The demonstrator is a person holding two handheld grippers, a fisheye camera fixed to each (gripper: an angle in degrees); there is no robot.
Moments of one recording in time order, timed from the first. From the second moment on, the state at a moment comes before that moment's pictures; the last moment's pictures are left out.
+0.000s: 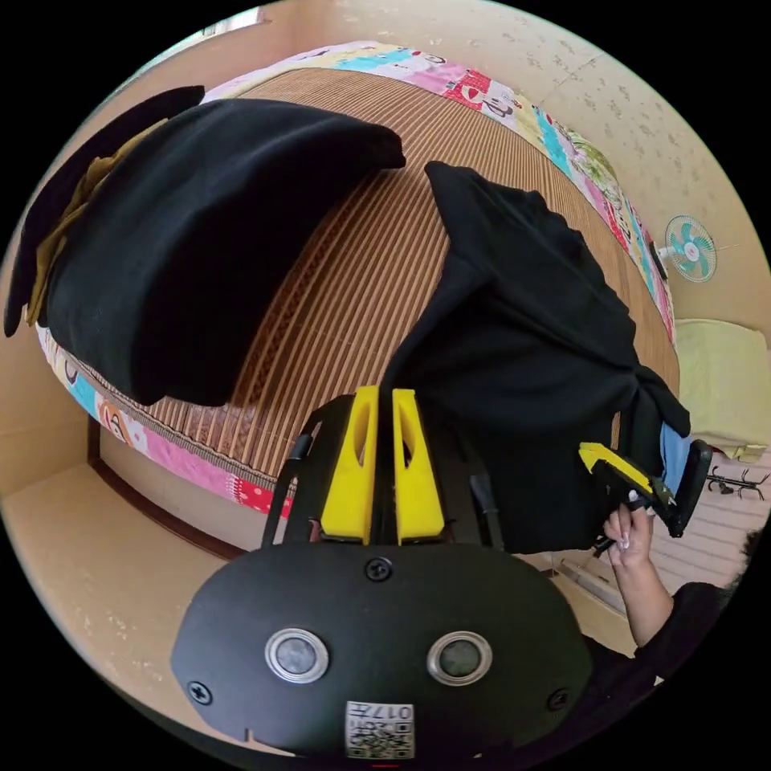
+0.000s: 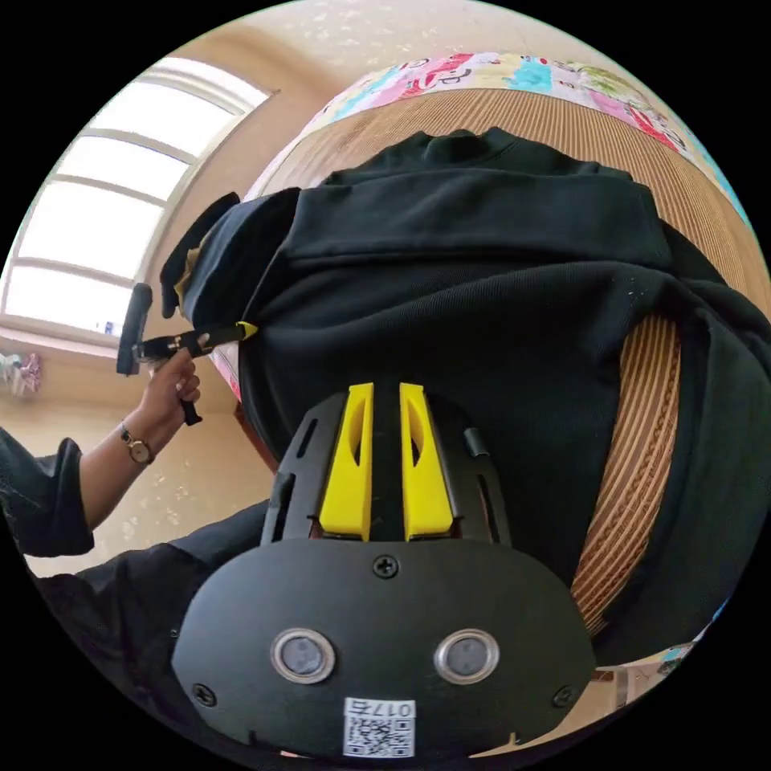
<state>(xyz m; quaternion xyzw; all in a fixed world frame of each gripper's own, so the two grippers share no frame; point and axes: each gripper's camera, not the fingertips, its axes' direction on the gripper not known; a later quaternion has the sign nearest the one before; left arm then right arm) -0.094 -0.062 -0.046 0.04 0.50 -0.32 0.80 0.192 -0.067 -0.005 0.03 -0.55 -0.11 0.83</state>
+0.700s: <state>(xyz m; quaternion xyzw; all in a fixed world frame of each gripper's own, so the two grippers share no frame) -0.100 -0.021 -0.078 0.13 0.60 -0.37 0.70 0.482 -0.154 -0.036 0.27 -0.46 0.38 0.75</state>
